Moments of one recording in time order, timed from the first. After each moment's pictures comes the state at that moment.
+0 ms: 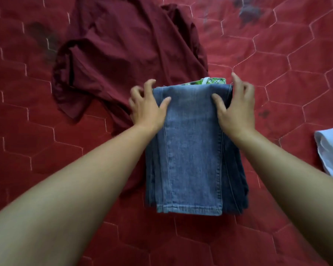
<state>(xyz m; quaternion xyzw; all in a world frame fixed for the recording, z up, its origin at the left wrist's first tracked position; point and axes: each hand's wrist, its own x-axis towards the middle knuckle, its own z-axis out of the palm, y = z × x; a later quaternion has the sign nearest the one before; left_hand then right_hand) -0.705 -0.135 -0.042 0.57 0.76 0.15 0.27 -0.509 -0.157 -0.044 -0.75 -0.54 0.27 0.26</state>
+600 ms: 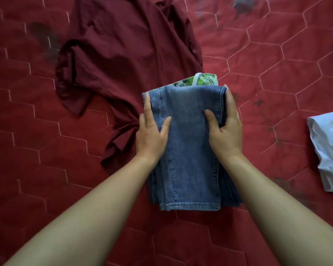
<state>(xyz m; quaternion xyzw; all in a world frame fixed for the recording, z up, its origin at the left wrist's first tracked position) -0.701 -0.218 -0.038 0.59 0.73 0.21 0.28 -0.531 -0.228 -0.048 -0.70 -0.49 0.29 0.43</state>
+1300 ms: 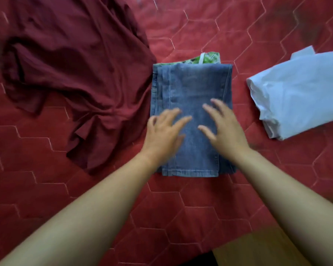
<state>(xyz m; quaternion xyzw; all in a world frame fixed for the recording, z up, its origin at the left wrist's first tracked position) -0.617 -0.290 -0.033 0.88 0.44 0.04 0.19 -0.428 -0.335 -0.034 -0.72 -0.64 0.24 0.15</state>
